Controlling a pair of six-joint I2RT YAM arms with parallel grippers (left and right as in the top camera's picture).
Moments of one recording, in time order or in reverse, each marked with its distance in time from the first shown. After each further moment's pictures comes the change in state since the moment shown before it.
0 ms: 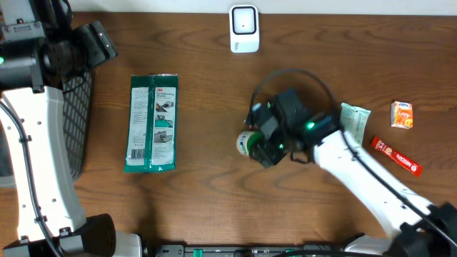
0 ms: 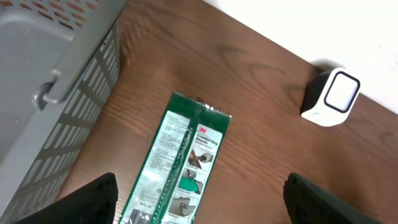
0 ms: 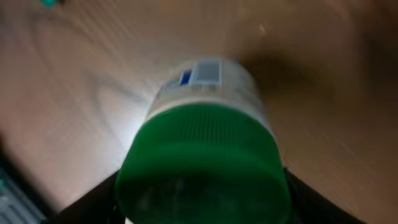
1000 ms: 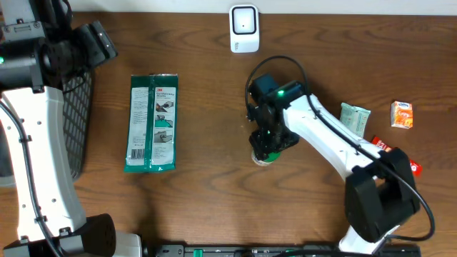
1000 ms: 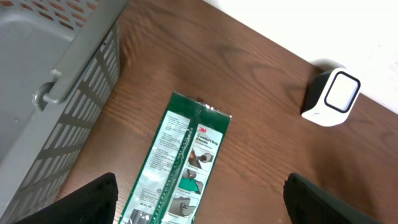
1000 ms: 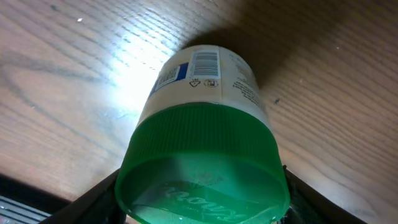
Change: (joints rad) left arm 0.000 0.000 0.000 0.000 0.000 0.000; right arm 0.008 0.341 0.232 -0.283 0.134 0.191
